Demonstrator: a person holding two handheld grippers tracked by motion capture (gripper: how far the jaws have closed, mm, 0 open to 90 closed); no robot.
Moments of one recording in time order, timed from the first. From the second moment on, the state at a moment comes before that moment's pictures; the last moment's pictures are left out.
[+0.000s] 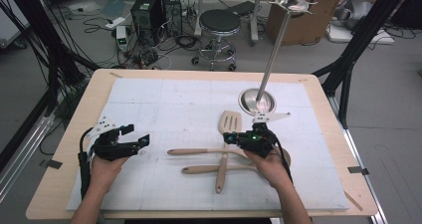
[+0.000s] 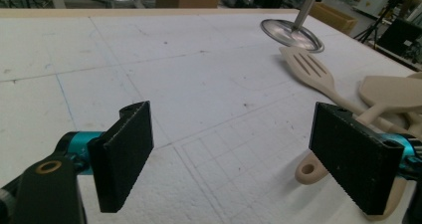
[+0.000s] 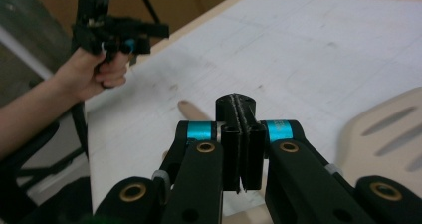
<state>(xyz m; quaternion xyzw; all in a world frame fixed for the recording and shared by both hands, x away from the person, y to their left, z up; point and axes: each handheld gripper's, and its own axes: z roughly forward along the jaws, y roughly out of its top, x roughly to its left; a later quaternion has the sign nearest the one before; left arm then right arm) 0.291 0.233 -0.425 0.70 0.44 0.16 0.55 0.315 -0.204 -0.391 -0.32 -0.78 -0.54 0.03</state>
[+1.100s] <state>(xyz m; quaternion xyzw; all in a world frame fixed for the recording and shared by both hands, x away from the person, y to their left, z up) 0.289 0.234 -0.426 0.69 0.44 0.18 0.54 0.348 -0.113 -0.432 -0.35 -0.88 -0.32 0.09</state>
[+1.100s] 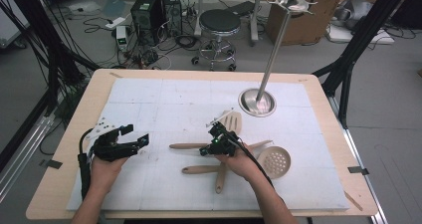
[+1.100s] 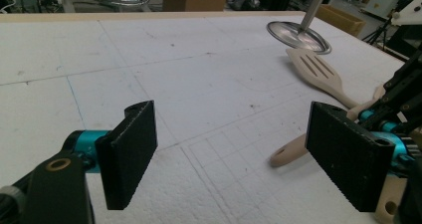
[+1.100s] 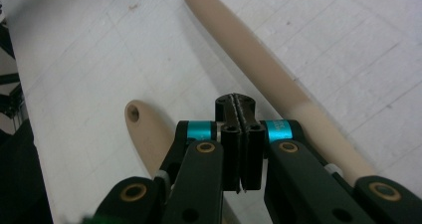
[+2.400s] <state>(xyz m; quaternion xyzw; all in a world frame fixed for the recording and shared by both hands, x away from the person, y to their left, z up) 0.289 0.234 -0.428 0.69 0.44 0.18 0.54 0.355 -0.077 -0.429 -0.29 -0.88 -0.34 0.15</state>
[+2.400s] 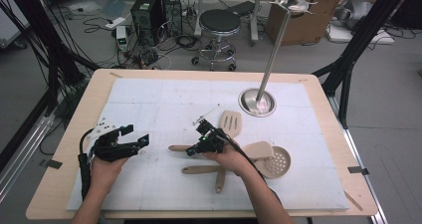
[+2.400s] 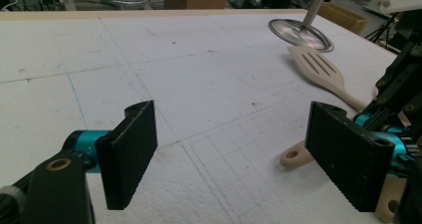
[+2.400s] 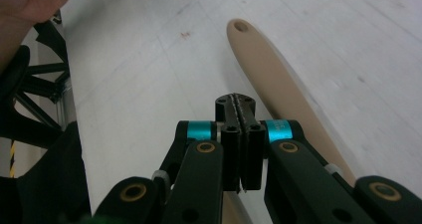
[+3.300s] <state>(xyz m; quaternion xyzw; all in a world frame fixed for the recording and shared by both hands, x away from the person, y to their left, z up) 0.288 0.236 -0.427 0.69 0.44 0.18 0.54 0.358 0.009 -0.435 -0.28 -0.93 -0.26 -0.01</state>
